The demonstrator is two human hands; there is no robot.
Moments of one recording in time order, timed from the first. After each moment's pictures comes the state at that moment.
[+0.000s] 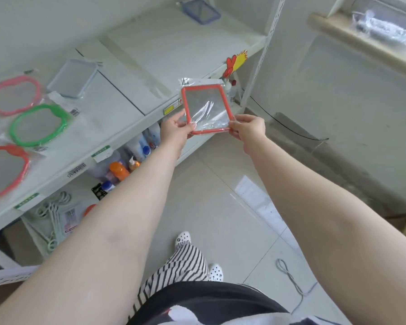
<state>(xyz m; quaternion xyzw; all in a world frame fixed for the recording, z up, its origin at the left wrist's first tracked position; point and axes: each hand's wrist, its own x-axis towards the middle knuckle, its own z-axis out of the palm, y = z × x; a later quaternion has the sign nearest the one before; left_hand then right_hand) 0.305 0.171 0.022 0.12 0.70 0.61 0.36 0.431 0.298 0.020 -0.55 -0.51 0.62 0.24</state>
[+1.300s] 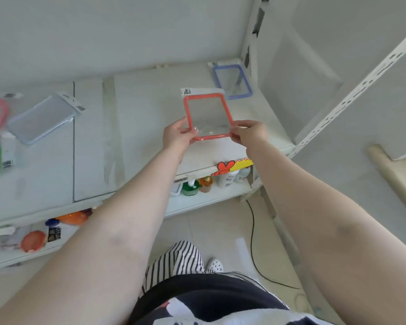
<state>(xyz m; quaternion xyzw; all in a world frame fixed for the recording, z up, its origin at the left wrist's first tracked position) 0.113 0.549 0.016 -0.06 0.68 0.70 0.22 0.171 0.720 0.022 -0.40 -0.64 0.65 0.09</state>
